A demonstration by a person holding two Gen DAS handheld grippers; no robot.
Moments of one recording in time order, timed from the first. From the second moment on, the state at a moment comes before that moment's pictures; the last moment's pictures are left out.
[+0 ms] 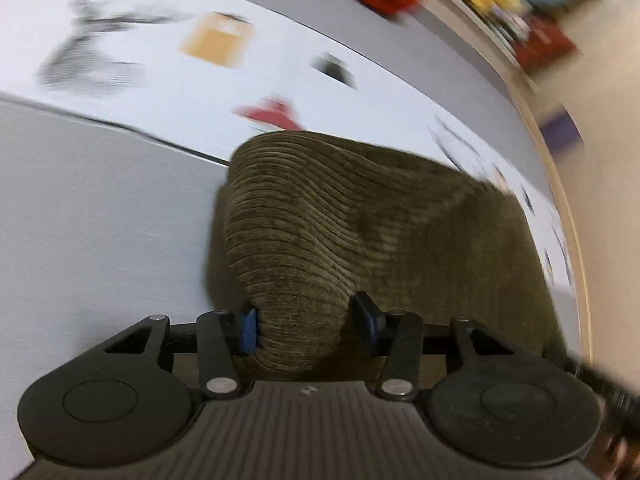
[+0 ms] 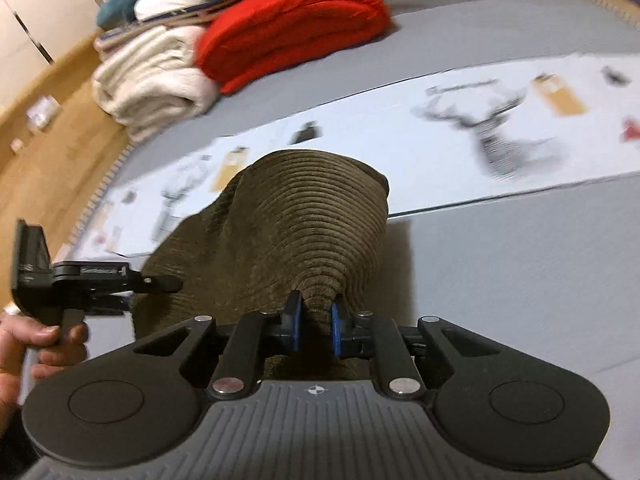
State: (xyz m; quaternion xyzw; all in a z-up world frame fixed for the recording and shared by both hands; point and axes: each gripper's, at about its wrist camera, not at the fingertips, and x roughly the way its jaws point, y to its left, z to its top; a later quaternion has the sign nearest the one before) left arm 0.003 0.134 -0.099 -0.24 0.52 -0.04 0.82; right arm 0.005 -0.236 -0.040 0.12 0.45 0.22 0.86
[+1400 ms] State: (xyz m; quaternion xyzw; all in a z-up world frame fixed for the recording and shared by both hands) left arm 0.013 -0.027 -0.103 0.09 0.47 -0.13 0.87; right arm 0.000 -0.262 -0.084 -0.06 0.51 0.24 0.82
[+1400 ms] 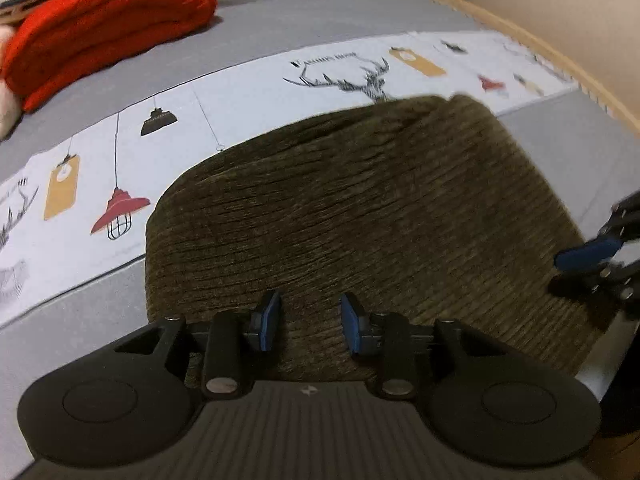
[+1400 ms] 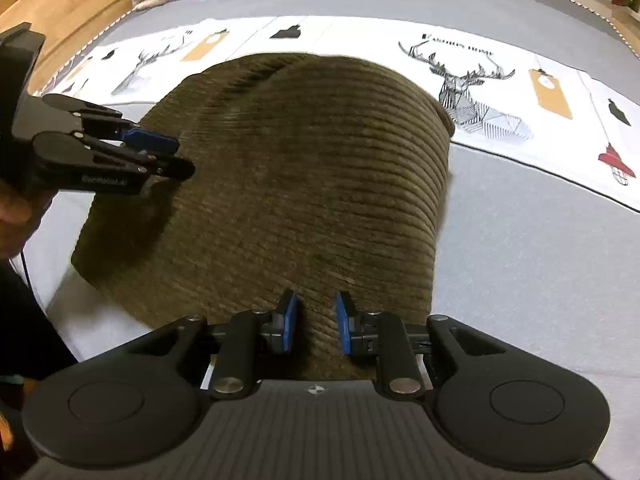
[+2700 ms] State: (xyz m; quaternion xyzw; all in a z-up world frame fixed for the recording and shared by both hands) left arm 0.060 0.069 -0.110 -0.08 0.49 -0.01 0.87; right arm 0.114 -0.253 -0.103 0.04 0.42 0.08 0.90
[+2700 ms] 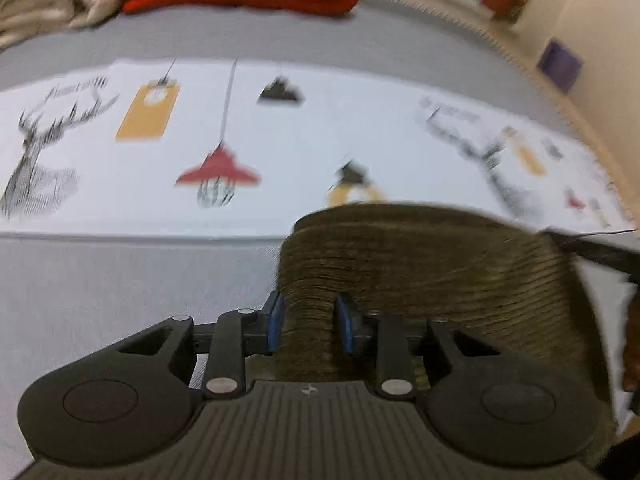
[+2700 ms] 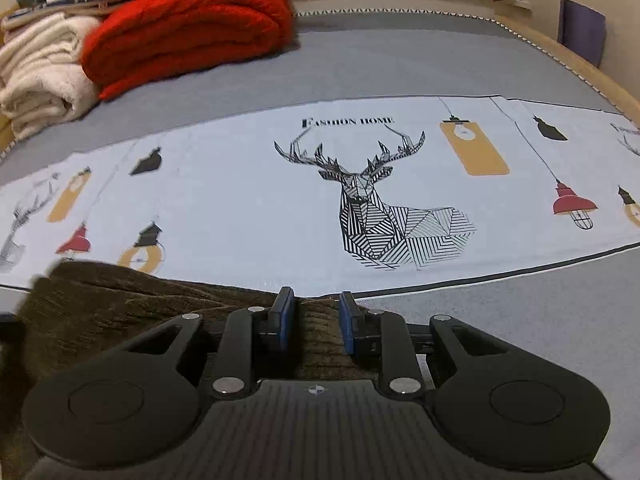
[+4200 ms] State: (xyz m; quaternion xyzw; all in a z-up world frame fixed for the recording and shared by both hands) left arm -0.185 -0.029 -0.037 0.01 0.42 0.03 0.91; right arm -0.169 -0.258 -0.017 0.03 0.36 0.05 0.93
